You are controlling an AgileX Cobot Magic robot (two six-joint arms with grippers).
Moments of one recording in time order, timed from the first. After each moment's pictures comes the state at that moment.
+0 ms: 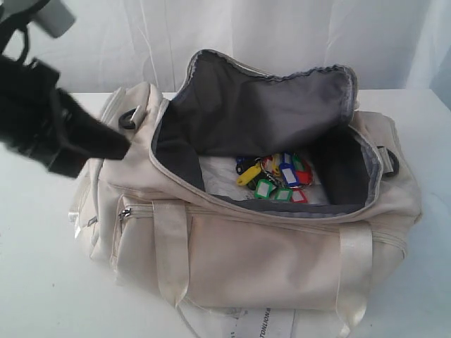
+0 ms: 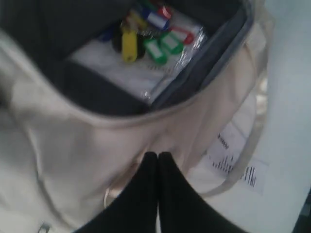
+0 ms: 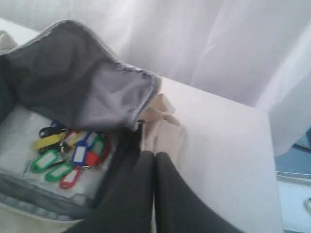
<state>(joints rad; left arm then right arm) -0.48 1.15 -1.04 -0.58 0.88 0.69 0.63 0.69 -0.95 -0.40 0.80 0.24</state>
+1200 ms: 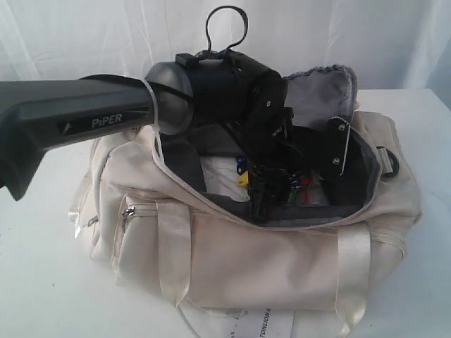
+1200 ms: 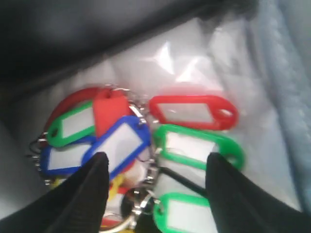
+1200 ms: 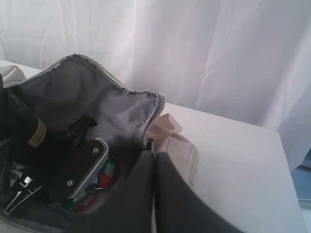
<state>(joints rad) -0.92 2.14 -1.85 0.05 0.84 1.04 0.73 0.53 -0.77 -0.60 0.67 0.50</state>
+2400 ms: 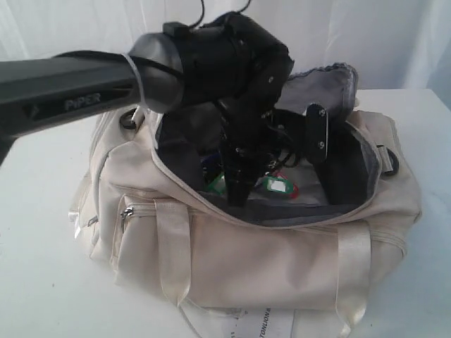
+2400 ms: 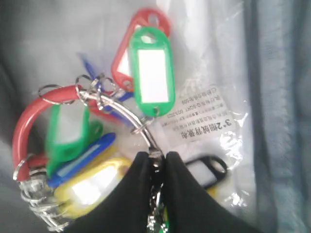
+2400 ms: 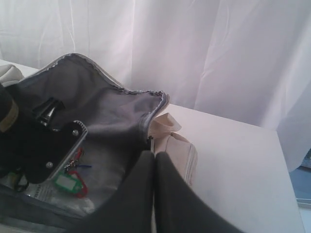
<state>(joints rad) -0.93 2.07 -1.90 0.22 1.15 0.81 0.73 0.53 -0.77 -0.61 0.67 0.50</state>
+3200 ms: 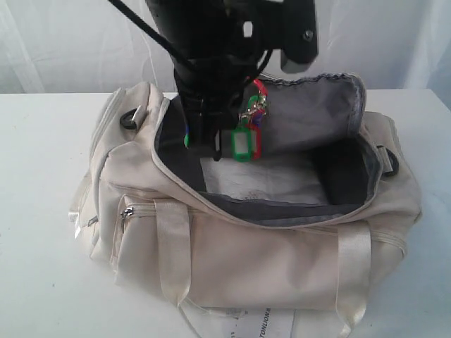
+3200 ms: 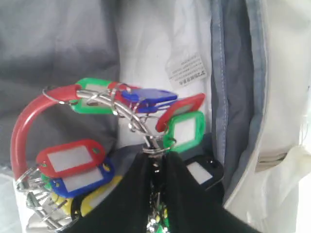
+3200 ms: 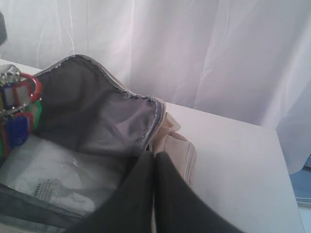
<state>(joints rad) -0.93 1.77 -1.90 0.15 1.32 0.80 0.73 0.53 -0.77 -0.61 0.68 0.50</state>
